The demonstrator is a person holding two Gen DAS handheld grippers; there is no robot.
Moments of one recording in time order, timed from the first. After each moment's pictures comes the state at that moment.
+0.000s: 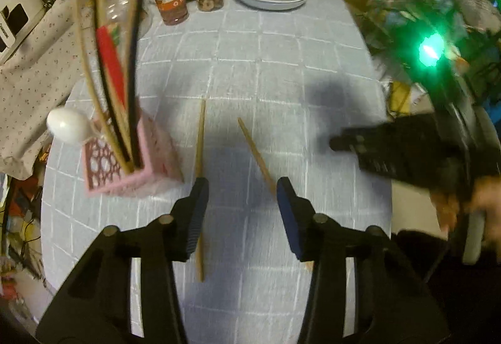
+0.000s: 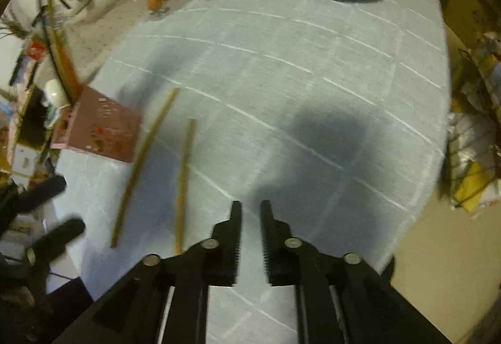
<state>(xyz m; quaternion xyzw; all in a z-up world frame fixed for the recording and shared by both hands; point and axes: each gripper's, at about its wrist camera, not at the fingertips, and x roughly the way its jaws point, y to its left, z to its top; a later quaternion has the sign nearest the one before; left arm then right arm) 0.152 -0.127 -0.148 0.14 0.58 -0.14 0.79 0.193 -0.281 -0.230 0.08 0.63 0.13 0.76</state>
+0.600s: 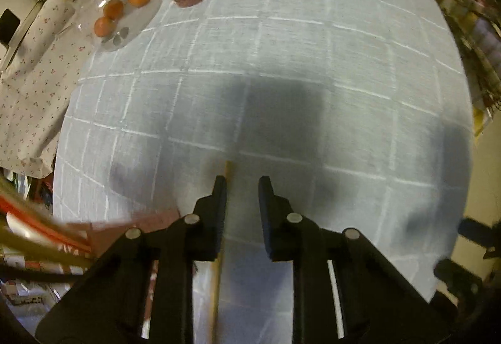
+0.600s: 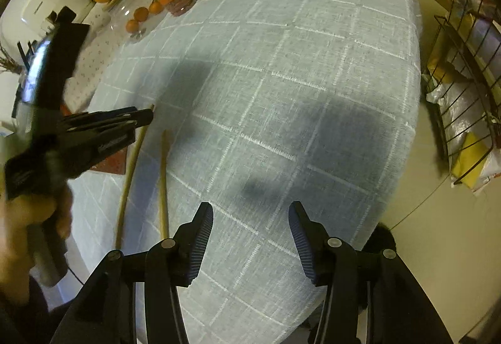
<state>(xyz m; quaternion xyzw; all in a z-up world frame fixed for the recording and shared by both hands) 0.269 -0.150 -0.230 0.17 0.62 -0.02 0.76 0.189 -0.332 -0.225 0.15 0.63 0.13 0.75</state>
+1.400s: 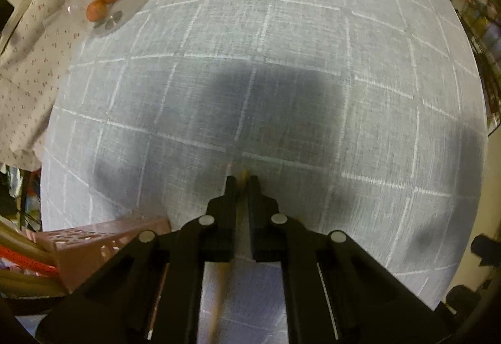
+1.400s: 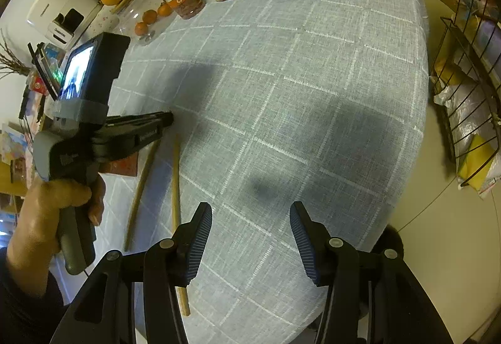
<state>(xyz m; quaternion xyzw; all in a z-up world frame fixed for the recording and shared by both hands) 0.275 -0.140 -0.254 0.17 0.63 -0.02 0.75 0.189 -0.326 -0.222 0.15 0.62 0.14 0.75</state>
